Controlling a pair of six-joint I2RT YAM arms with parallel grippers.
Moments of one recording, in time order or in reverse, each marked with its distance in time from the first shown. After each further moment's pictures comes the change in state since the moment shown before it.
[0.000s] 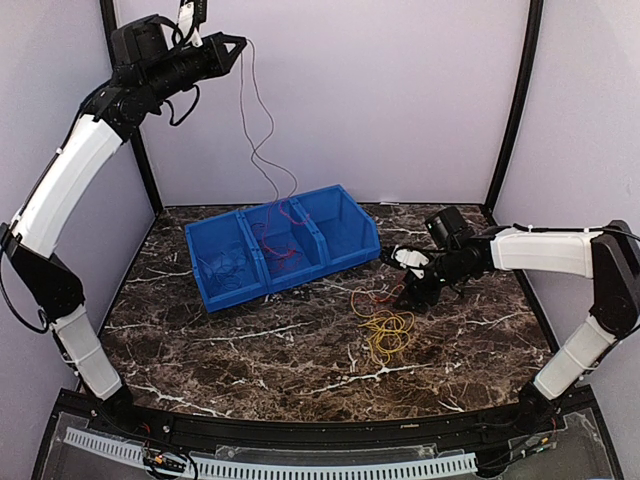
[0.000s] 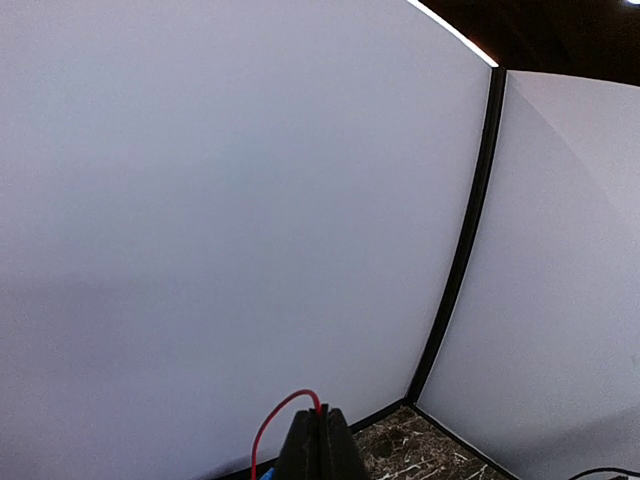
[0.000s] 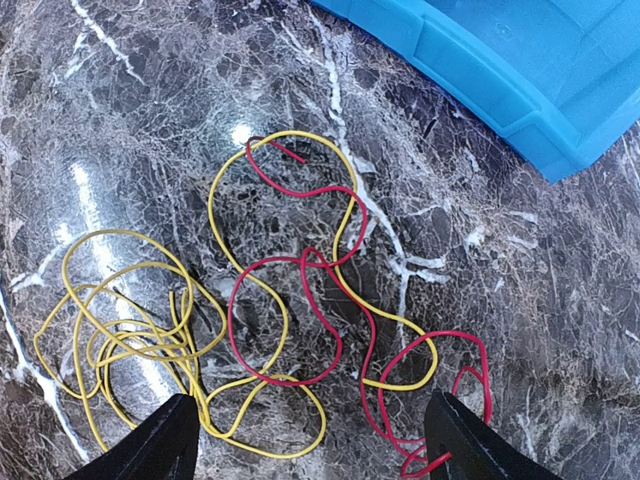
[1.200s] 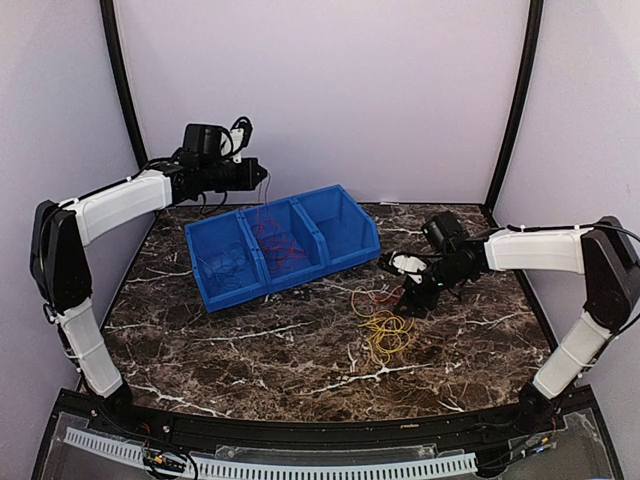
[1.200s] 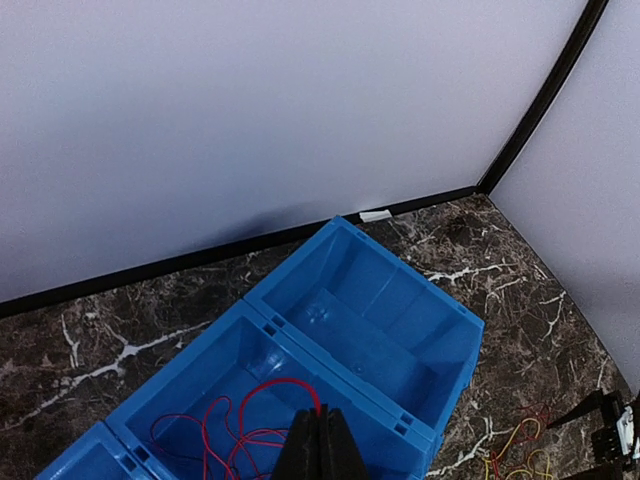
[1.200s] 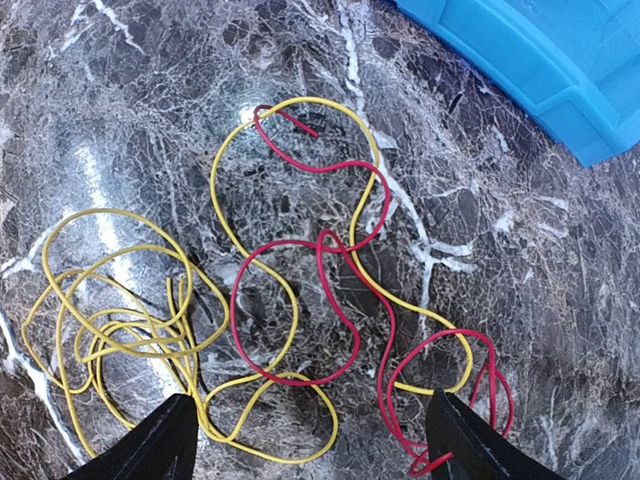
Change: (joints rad) left arm 0.074 0.063 -0.615 0.130 0.056 -0.011; right arm 0.000 0.042 0.000 -0.008 -0.004 -0.016
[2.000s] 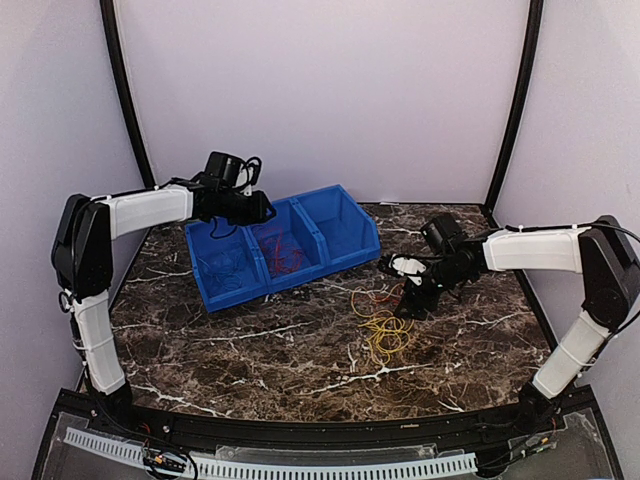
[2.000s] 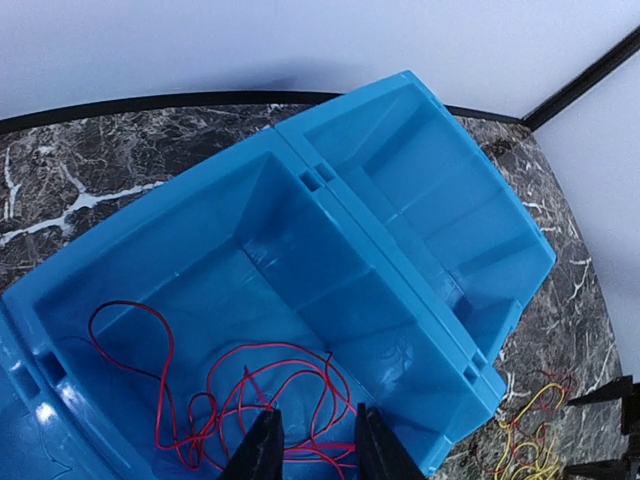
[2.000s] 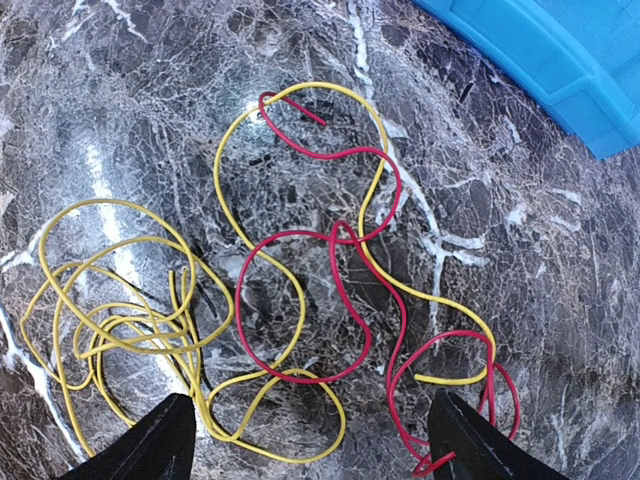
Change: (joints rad) left arm 0.000 0.148 -0.067 -0.066 0.038 -0.164; right arm 0.000 0.015 0.000 -0.011 -0.003 -0.003
